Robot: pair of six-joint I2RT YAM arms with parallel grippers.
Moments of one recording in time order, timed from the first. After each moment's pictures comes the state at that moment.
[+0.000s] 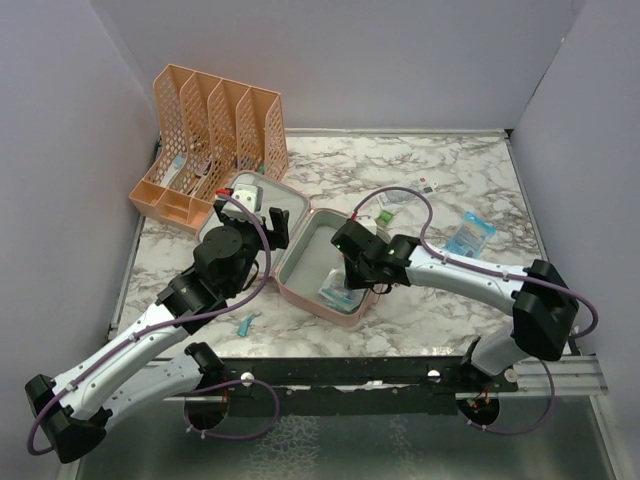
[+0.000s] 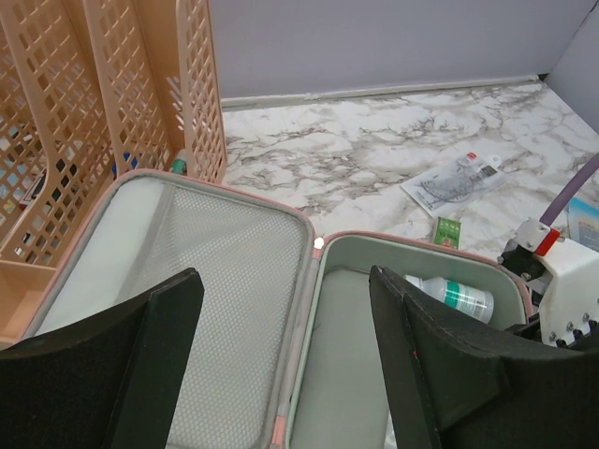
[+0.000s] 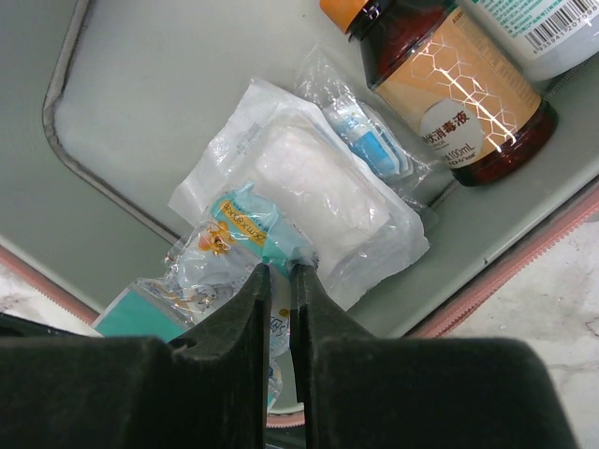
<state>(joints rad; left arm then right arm) -0.81 0.78 0.79 -0.10 -0.53 -0.16 0.96 1.51 1.08 -0.63 0.22 0.77</state>
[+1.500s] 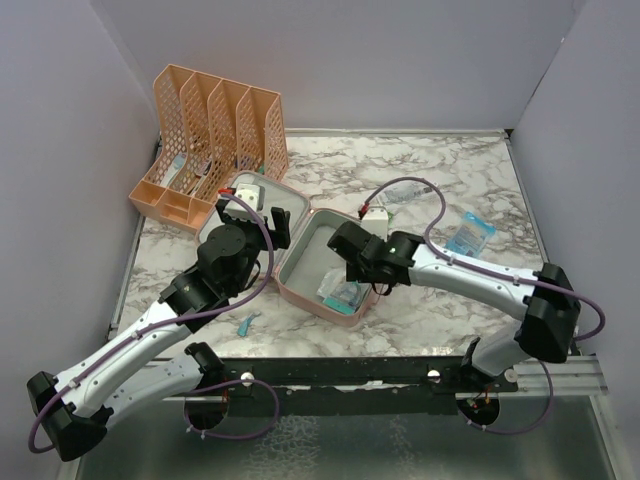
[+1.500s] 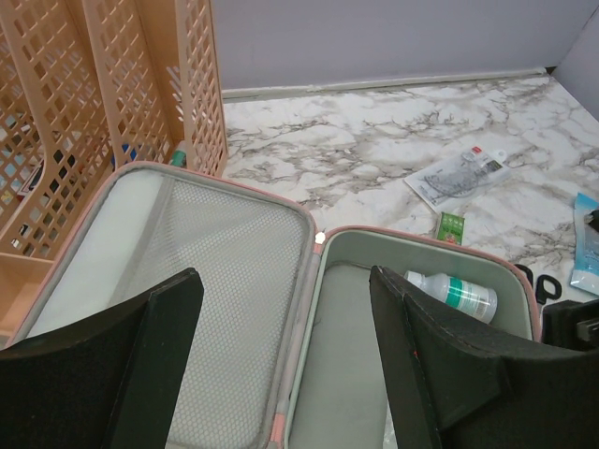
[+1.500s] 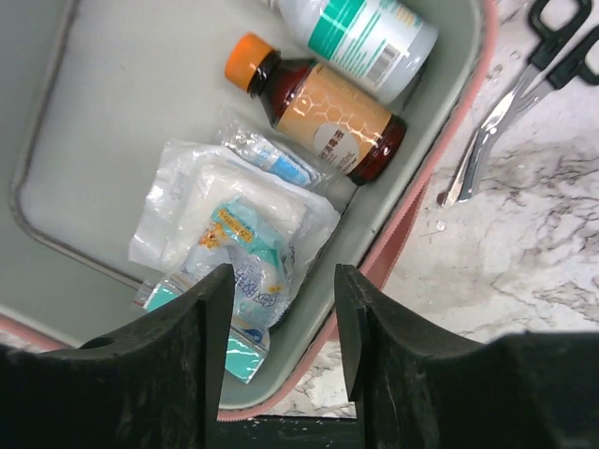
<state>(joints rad) -0.81 0.80 0.79 -0.10 -0.54 -0.17 1.02 1.54 1.19 -0.83 0.49 0.90</state>
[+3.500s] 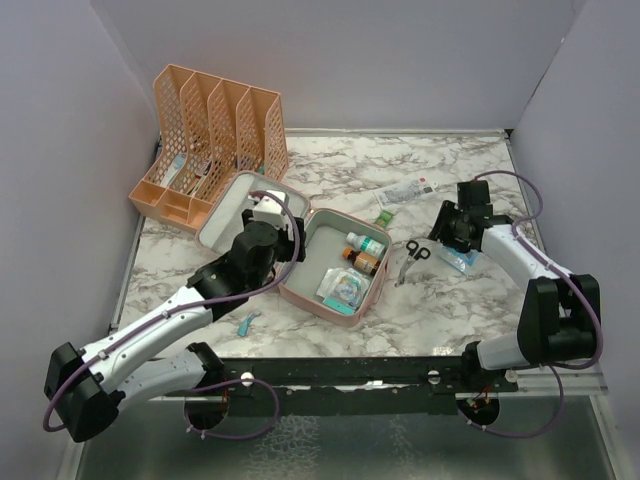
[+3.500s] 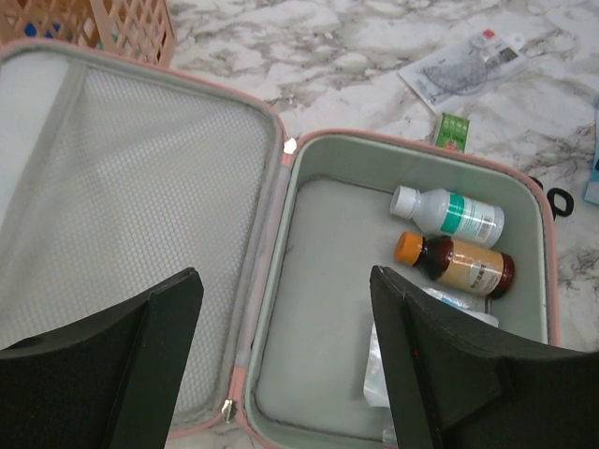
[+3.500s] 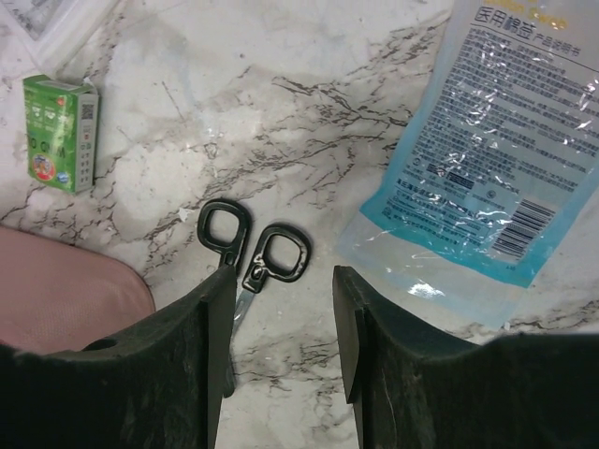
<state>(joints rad) -0.81 0.95 0.75 -0.14 -0.45 -0.29 0.08 1.43 0.88 -0.41 0.04 0.45</state>
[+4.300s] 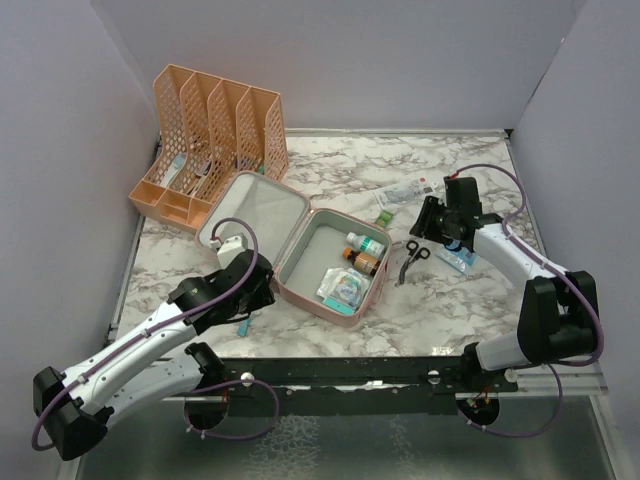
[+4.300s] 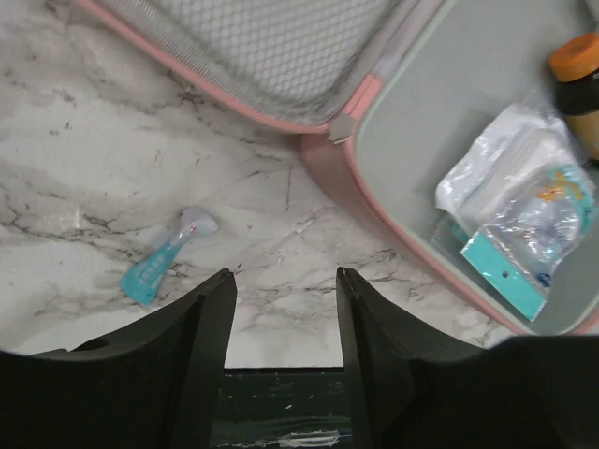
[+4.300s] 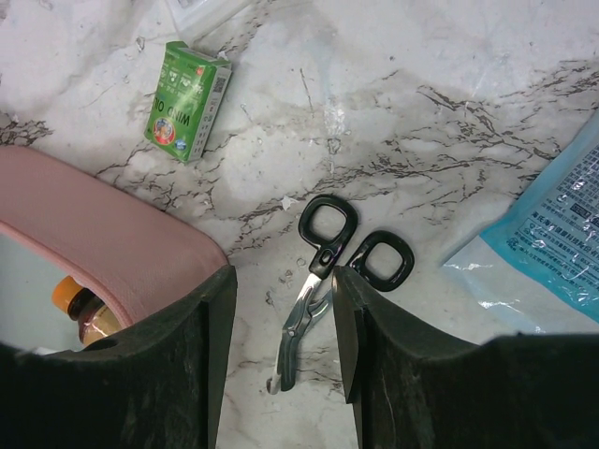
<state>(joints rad) -0.81 0.82 0.73 -0.88 -0.34 -0.98 0.17 1.44 0.90 -0.32 -0.09 0.43</state>
